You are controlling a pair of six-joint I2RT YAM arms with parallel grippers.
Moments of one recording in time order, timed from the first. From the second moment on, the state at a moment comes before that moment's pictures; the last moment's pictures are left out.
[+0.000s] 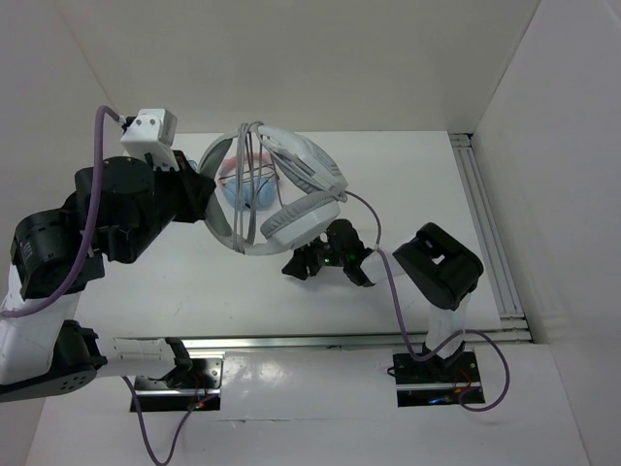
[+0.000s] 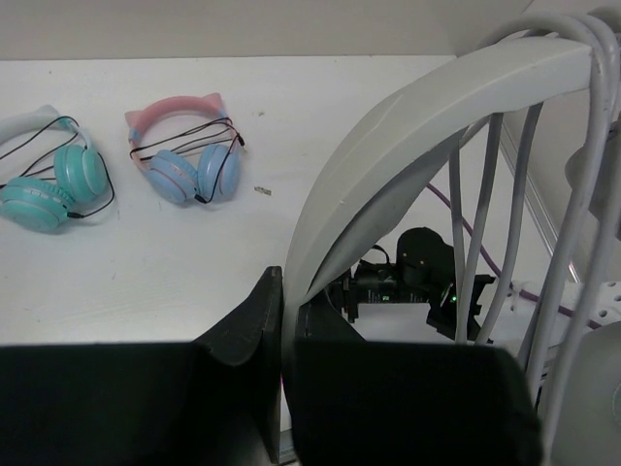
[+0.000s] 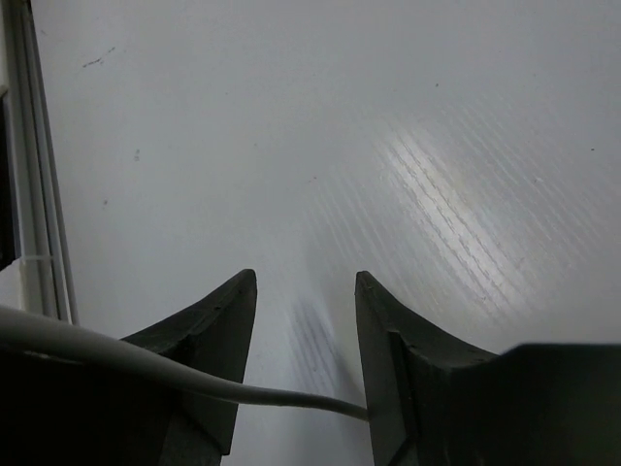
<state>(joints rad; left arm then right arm) -0.96 1.19 2.09 -1.24 -0.65 -0.48 0.70 1.86 0.71 0.75 -0.53 0.26</state>
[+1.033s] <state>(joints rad) -0.93 1.19 2.09 -1.28 -0.72 -0.52 0.73 1.55 0.54 0.60 -0.23 0.21</state>
